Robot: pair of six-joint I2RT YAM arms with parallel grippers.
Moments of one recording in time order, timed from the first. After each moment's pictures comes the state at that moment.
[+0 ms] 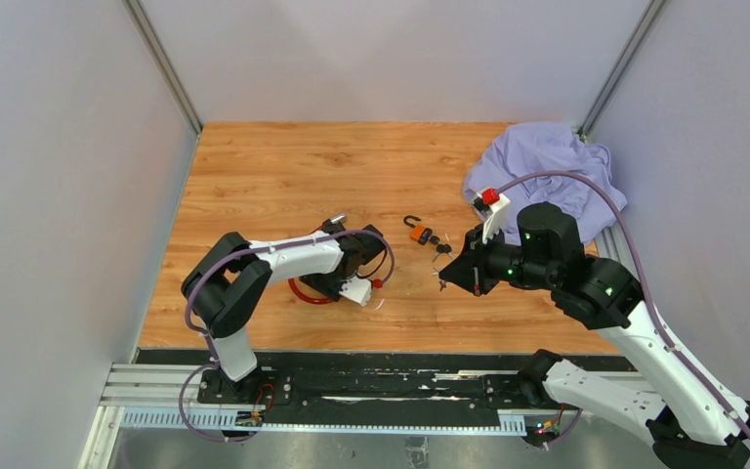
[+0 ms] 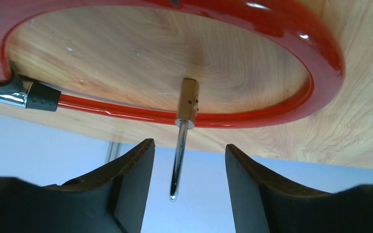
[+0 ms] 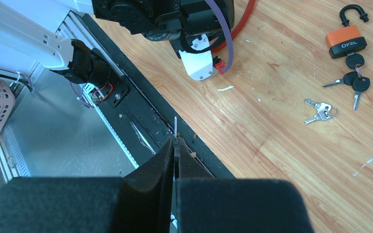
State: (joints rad) left arm -0.80 1.76 1.04 -0.86 -0.51 1.19; right arm 0.75 0.83 1.15 -0.82 -0.28 0.33
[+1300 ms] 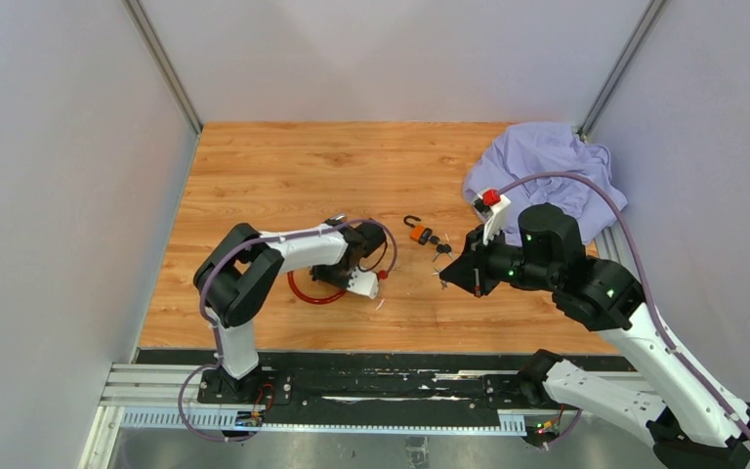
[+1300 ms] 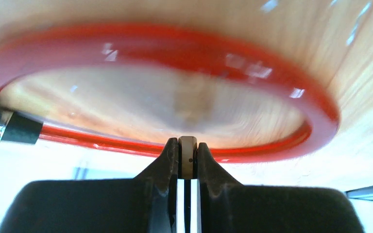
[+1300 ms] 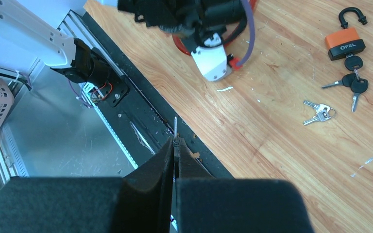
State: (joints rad) left arm -0.78 1.85 1.07 -0.82 -0.41 1.09; right arm 0.75 0.82 1.15 -0.82 -0.28 0.32
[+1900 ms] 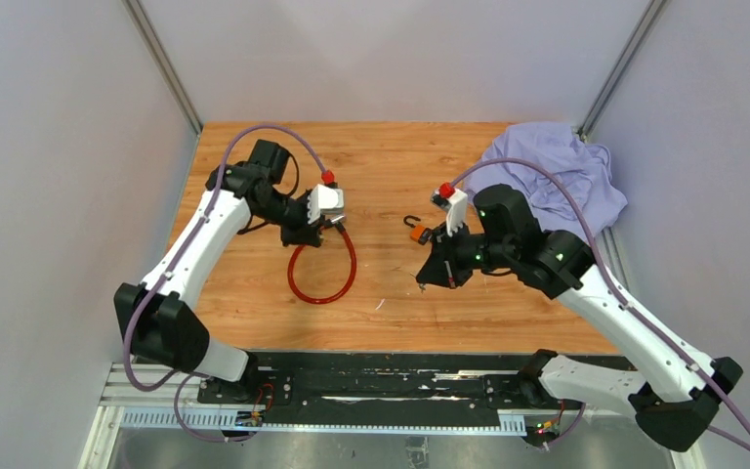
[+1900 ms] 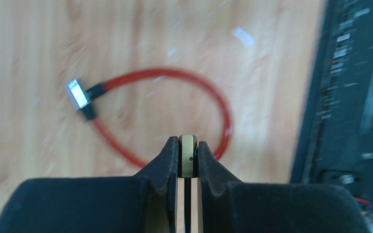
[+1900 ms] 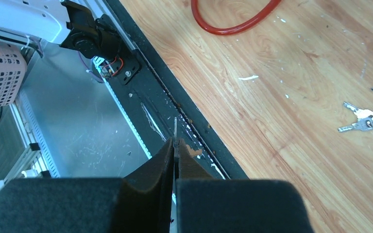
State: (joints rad) left arm -0.28 1.47 1.41 -1.14 0.59 1.05; right arm 0.75 1.01 1.17 -0.81 -0.42 0.29
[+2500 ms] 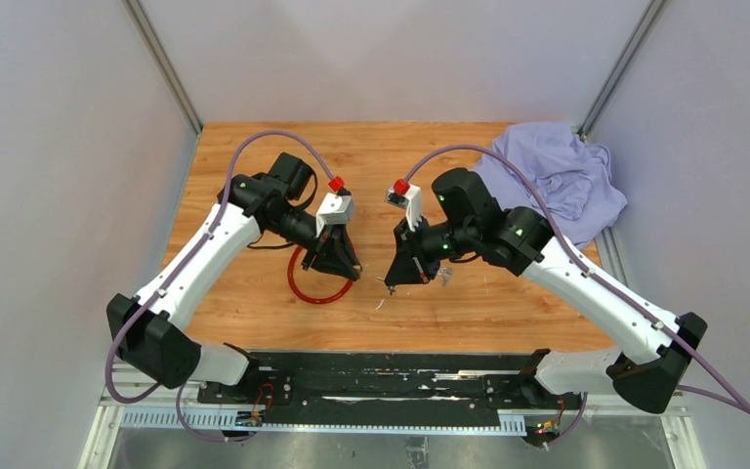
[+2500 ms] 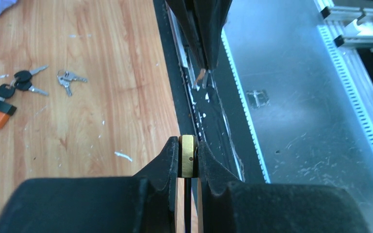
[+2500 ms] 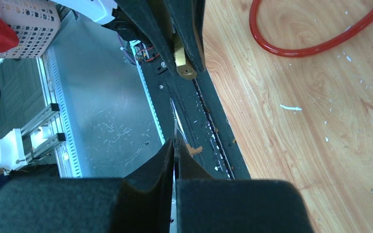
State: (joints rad) left arm -0.46 1.37 1.35 -1.22 1.19 0.95; right arm 0.85 1.25 1.34 -0.78 -0.59 0.21
